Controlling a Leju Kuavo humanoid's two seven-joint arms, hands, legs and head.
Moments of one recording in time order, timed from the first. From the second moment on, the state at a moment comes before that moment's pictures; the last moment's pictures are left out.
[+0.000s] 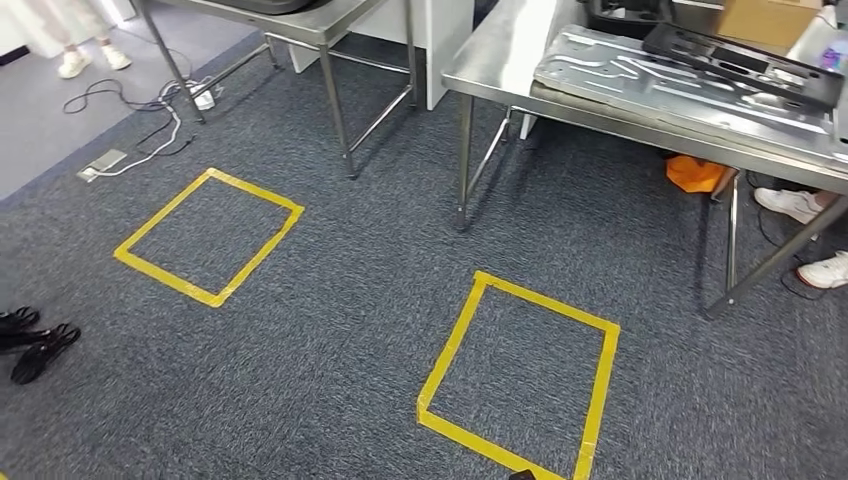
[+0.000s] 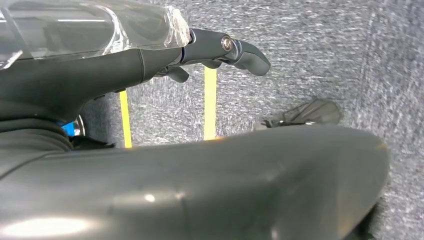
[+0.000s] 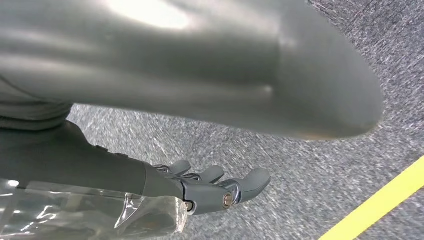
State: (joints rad) left arm -0.08 -0.04 -0.72 -0.24 0.45 0.30 0.08; right arm -0.10 -0.04 0.92 -0.21 -0.68 -0.24 -0.09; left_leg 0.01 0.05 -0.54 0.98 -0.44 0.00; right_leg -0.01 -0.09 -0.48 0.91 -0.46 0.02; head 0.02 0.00
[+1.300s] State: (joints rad) left arm -0.08 -0.05 -0.72 -0.23 0.40 0.26 0.15; right arm -0.10 -0.05 0.91 -0.21 -0.67 -0.24 -0.09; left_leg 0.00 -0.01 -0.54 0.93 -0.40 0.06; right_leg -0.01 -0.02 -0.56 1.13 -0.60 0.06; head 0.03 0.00
